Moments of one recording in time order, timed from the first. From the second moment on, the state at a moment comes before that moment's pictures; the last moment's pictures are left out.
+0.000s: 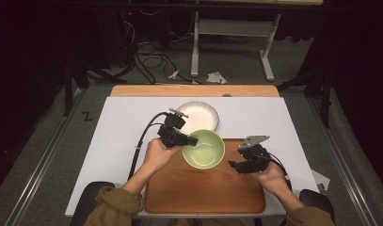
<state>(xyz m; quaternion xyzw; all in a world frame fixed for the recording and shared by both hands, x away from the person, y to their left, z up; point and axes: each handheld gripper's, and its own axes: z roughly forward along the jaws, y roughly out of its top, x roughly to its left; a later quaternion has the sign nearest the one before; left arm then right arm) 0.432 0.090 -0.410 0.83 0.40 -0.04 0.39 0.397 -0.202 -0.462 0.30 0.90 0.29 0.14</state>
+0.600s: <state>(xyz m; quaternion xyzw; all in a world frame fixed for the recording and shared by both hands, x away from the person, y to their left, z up) 0.428 0.086 -0.426 0.83 0.41 -0.05 0.37 0.397 -0.203 -0.461 0.31 0.90 0.29 0.14</state>
